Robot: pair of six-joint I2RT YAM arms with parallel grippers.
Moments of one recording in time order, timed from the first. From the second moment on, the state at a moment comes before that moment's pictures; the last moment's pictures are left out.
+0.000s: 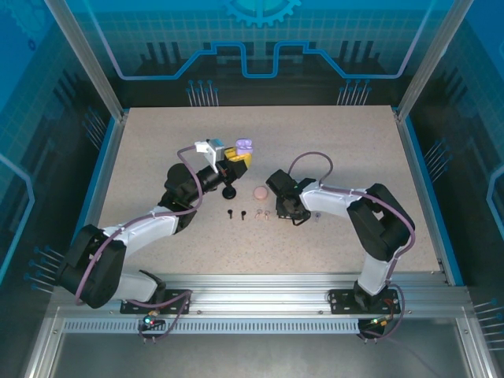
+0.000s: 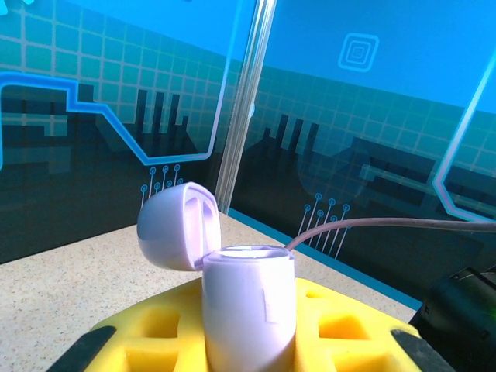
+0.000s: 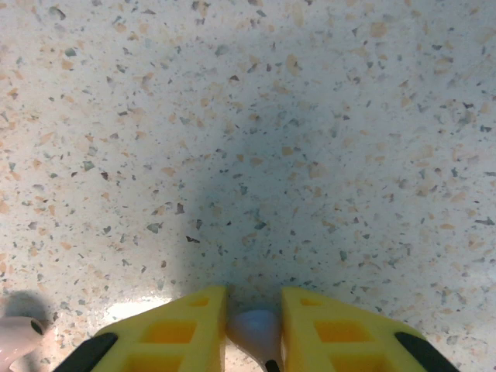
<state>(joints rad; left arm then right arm) -0.45 1.36 0.64 0.91 0.43 -0.30 0.68 1.79 1.04 -0.58 0.21 0.79</state>
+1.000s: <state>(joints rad) -0.47 1.46 0.63 1.12 0.42 -0.25 0.68 1.40 1.31 -0.67 0.19 0.64</state>
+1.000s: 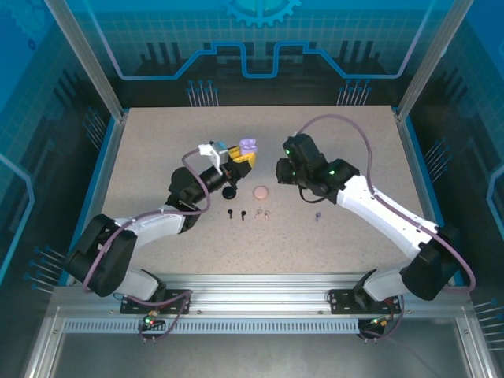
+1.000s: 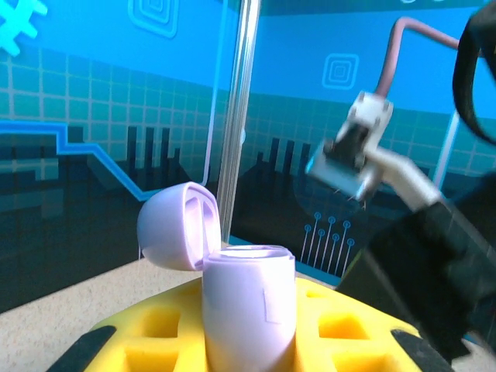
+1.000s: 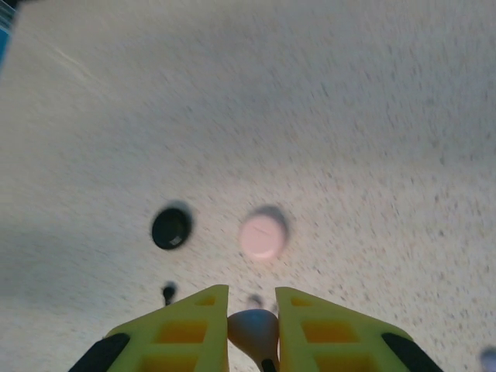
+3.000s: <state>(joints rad) -0.53 1.54 0.75 1.27 0.45 -0.11 0.72 1.26 1.31 -0.19 -0.10 0.31</state>
